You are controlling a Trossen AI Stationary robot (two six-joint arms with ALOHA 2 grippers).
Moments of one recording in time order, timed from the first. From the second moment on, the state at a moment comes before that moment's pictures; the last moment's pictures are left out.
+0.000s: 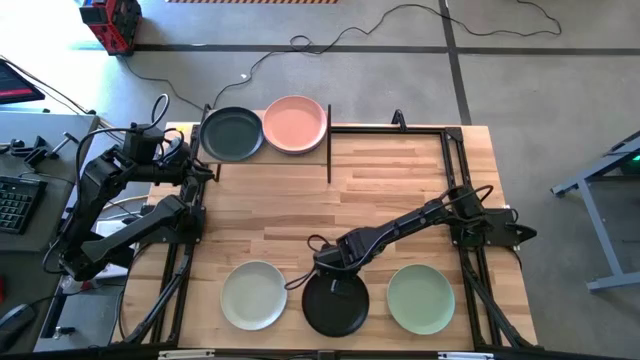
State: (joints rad) left arm 0.94 0.51 0.97 -1.23 0.43 -0.01; right arm 0.32 2.09 1.61 -0.92 -0.06 0.62
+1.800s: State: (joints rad) left arm 0.91 0.64 0.97 -0.83 0.44 -0.31; right arm -0.03 2.08 2.36 -1.33 0.28 0.58
